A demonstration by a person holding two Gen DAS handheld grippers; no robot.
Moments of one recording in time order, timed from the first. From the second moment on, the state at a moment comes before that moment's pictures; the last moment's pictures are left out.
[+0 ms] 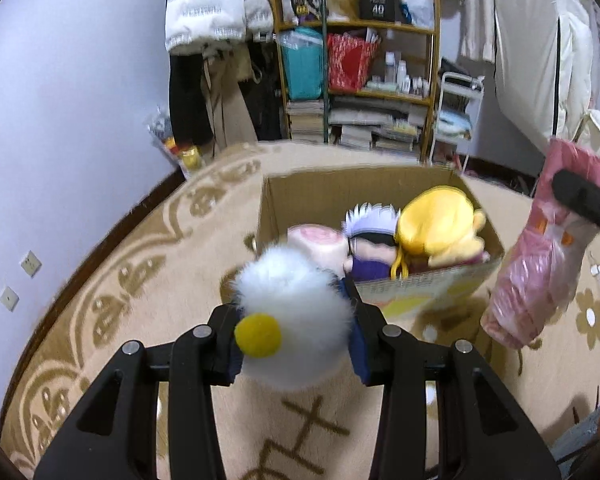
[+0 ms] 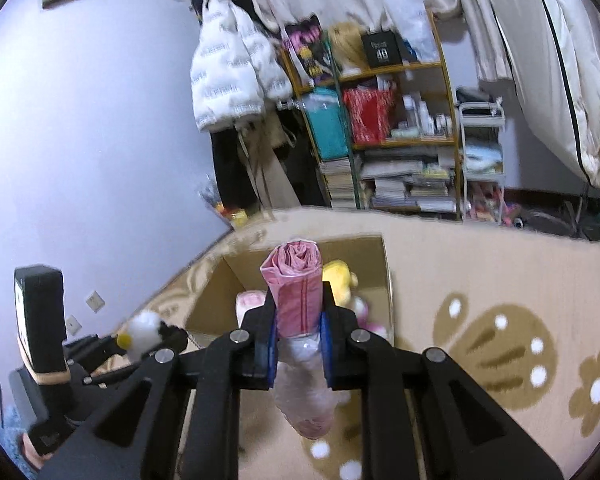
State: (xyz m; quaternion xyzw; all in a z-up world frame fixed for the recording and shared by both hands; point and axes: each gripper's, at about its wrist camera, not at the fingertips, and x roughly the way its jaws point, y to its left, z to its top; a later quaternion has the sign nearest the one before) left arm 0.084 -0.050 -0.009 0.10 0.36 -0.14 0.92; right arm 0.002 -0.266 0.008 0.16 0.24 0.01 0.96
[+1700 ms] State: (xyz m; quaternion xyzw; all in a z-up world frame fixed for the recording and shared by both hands) left arm 0.162 -0.085 -0.031 0.11 0.36 -0.14 0.92; right arm 0.110 -0.289 -0.039 0.22 0.31 0.03 0.93
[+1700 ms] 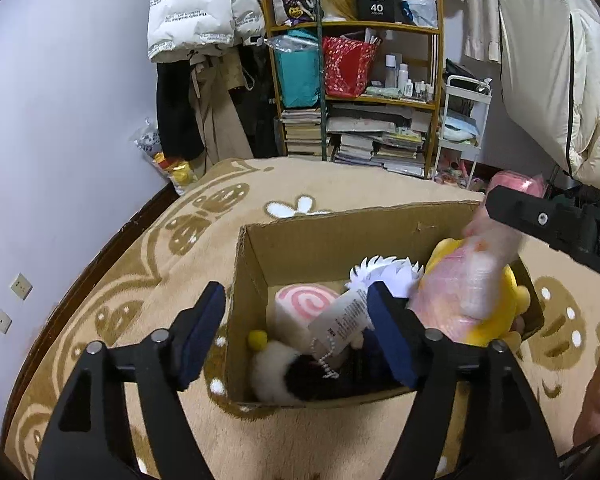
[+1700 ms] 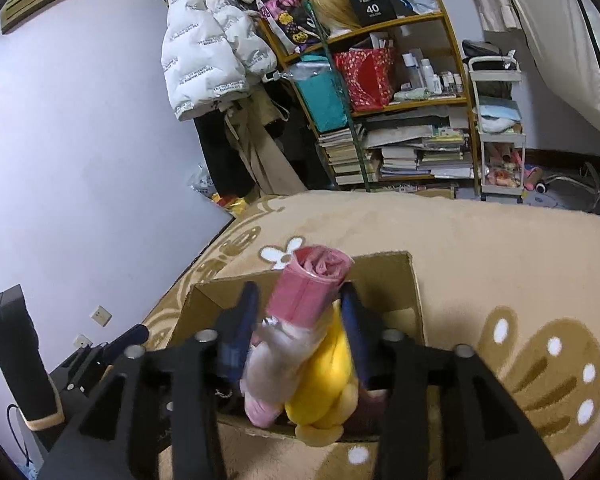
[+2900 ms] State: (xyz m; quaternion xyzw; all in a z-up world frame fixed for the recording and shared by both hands) left arm 0.028 0.002 0.074 0.09 0.27 -0.09 0.95; right arm -0.037 -0.269 0.042 0.16 0.23 0.01 0.96
